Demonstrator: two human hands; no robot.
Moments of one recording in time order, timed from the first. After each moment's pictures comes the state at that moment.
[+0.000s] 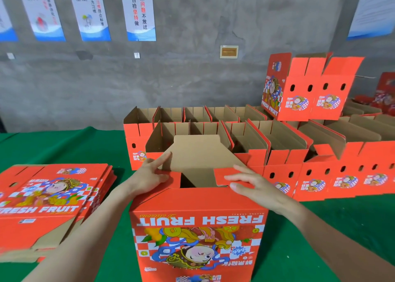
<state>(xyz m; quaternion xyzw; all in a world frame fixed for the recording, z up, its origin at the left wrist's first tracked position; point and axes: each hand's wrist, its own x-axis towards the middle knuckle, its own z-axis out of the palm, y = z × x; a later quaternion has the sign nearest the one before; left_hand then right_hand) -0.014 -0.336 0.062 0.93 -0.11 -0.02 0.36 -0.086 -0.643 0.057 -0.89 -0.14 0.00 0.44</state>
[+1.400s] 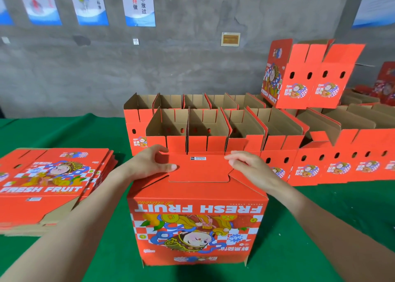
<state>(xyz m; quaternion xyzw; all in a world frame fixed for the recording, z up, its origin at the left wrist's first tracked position) -0.041 -0.336 0.068 0.92 -0.11 -0.04 0.37 -0.095 -0.634 0.059 -0.89 -0.13 -0.07 0.43</state>
